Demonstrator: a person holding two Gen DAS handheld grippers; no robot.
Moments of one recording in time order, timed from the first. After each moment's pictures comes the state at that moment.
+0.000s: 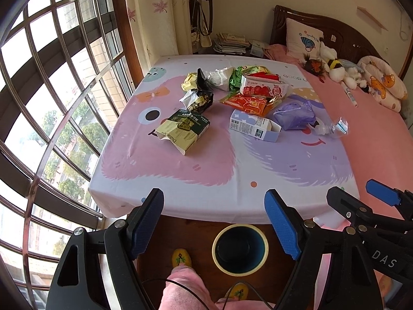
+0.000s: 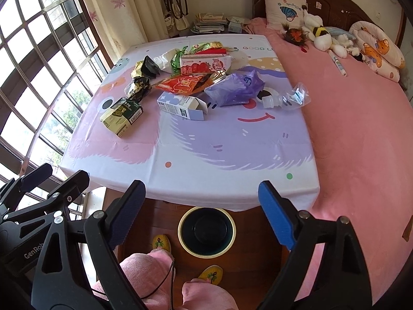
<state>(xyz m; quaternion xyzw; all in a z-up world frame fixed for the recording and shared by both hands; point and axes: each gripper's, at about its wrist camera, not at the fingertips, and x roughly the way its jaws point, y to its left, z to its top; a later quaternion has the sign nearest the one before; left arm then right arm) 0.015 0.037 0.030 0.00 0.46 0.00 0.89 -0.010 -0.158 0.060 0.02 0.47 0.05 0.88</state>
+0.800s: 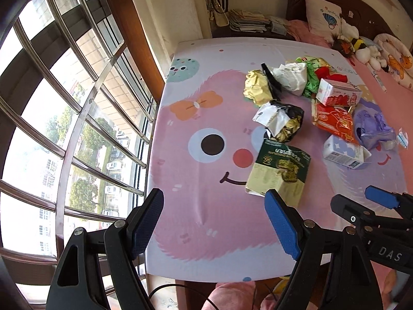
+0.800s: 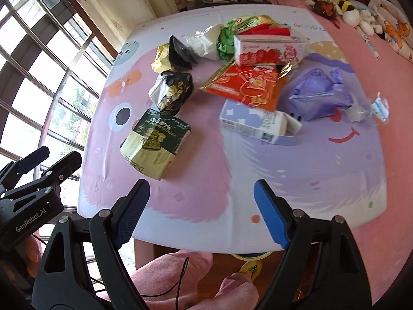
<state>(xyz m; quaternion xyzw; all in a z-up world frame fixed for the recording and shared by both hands) 0.224 0.223 -0.018 0.05 0.53 0.00 0.84 0.166 -0.014 0.003 0.07 0.56 0.05 0.83</state>
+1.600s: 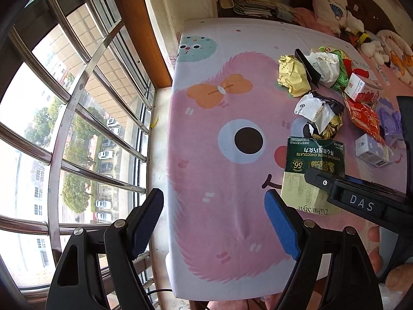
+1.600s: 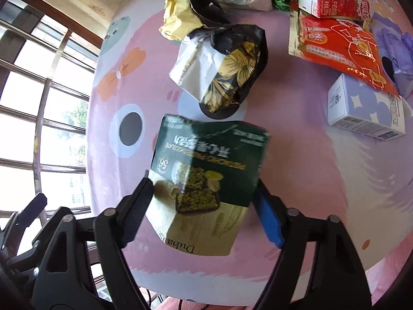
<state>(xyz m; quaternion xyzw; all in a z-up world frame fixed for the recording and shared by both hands) 0.271 0.279 -0.066 0.04 0.57 -0.02 0.82 0.265 0.083 -0.106 0.17 0.61 0.04 0.78</state>
